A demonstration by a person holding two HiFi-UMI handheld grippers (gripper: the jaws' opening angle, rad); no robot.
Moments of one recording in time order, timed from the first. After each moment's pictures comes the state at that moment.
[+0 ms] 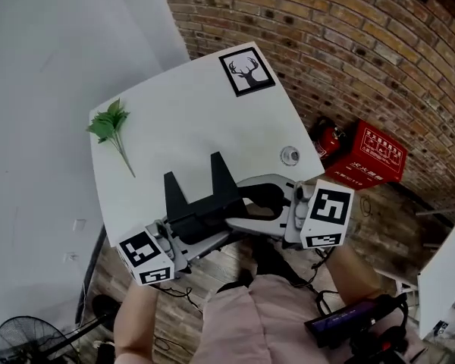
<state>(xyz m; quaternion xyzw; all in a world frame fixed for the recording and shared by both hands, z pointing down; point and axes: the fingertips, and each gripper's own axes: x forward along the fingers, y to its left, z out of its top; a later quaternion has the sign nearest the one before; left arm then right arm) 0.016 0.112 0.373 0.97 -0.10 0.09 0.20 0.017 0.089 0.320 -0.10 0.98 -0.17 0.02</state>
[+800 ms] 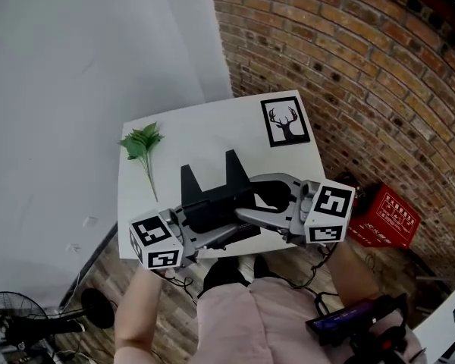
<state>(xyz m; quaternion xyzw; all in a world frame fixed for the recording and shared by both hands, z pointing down) 0.003 -0.013 0.350 0.96 -0.18 0.09 0.20 0.002 -0.036 0.291 -0.04 0.99 -0.16 0.02</state>
